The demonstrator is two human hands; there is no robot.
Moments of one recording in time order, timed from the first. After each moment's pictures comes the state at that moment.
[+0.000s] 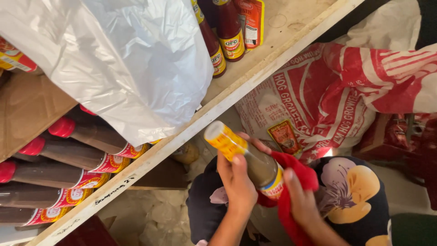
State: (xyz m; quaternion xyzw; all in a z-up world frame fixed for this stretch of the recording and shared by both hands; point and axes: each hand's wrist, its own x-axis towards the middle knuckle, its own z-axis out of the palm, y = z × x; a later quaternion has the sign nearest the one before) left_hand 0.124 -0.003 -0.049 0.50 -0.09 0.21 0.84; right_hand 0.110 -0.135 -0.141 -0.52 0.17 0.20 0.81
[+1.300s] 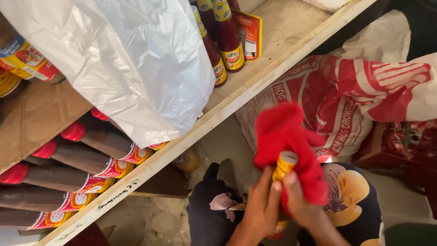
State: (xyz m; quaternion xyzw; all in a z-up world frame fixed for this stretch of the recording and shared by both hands) left_hand 0.086 -0.010 -0.076 0.78 -0.04 0.07 0.62; right_hand 0.118 -0.144 -0.118 -0.68 -0.19 -0.12 0.69
